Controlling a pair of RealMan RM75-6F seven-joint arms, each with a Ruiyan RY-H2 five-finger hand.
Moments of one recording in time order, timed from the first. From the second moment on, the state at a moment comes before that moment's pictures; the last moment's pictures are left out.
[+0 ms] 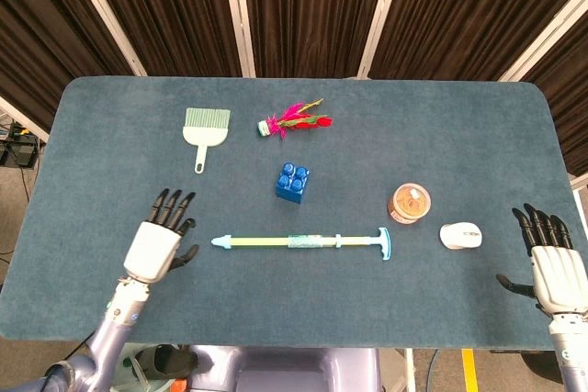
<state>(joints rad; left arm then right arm) -0.37 -1.76 -0.08 -1.16 1.71 1.44 0.34 0.11 -1.10 0.08 -1.60 -1.41 1.39 -0.05</state>
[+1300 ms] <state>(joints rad) -0.55 -1.99 -0.09 -0.95 1.62 1.23 0.40 0.13 -1.05 0.07 -1.61 -1.41 1.33 0.04</state>
